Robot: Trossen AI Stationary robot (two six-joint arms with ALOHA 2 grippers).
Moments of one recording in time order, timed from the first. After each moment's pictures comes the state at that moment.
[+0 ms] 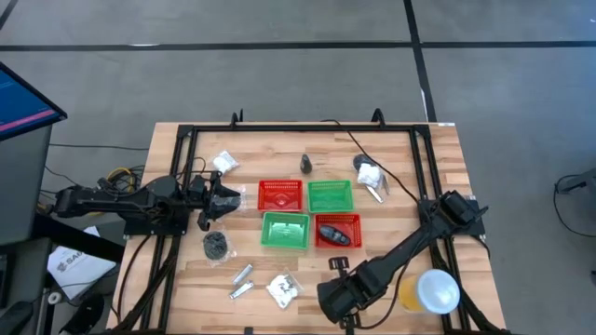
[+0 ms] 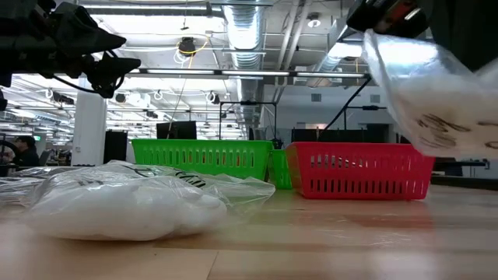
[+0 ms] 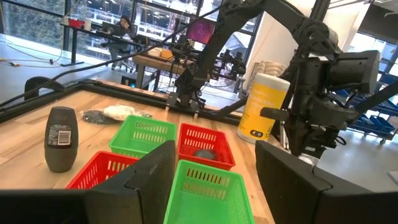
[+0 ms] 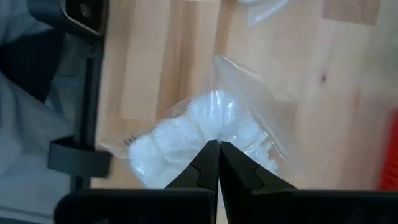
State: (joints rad) left arm 0.04 0.26 0.01 0.30 0.05 -0.25; right arm 0.64 2.02 1.62 -0.90 0.10 0.48
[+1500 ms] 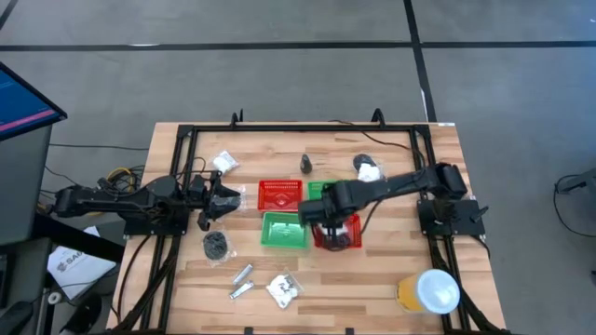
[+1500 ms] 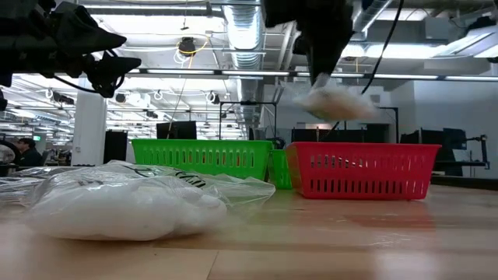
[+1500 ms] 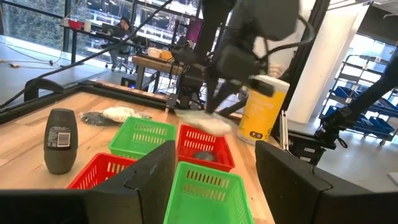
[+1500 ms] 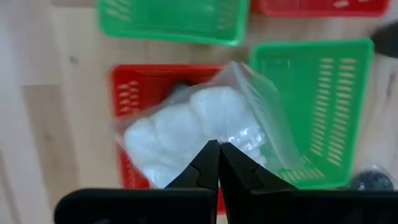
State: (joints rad) left arm 0.04 0.27 0.01 0.32 0.05 -0.25; right arm 0.17 1.93 1.75 -1.29 0.14 0.15
